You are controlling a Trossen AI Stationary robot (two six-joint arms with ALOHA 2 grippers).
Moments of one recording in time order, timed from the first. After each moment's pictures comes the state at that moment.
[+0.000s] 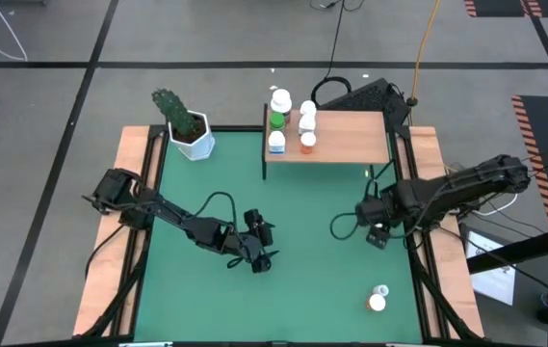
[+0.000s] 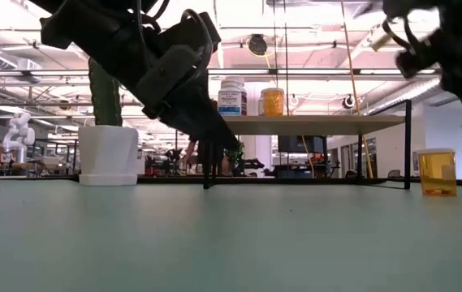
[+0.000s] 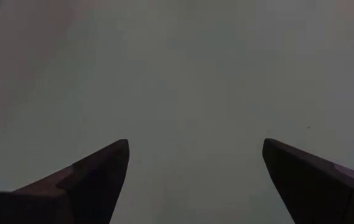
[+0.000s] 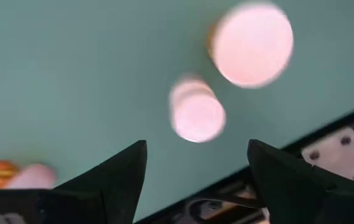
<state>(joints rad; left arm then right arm) -0.32 1.80 0.94 0.11 -0.44 -0.21 0.20 1.15 0.83 -1.34 -0.03 0.78</state>
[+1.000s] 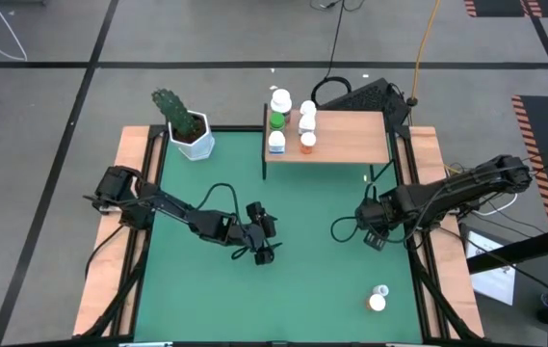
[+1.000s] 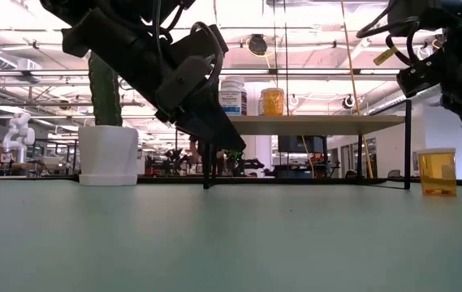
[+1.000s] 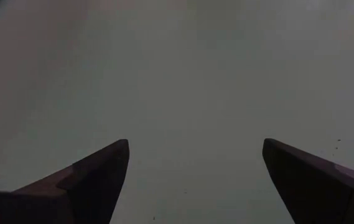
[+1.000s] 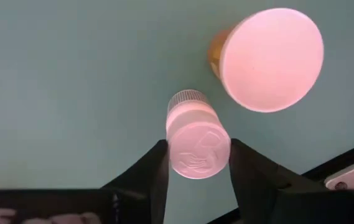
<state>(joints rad) -0.25 1.80 0.94 0.13 -0.39 -0.18 0.21 1.13 0.69 -1.16 -0.02 0.80</state>
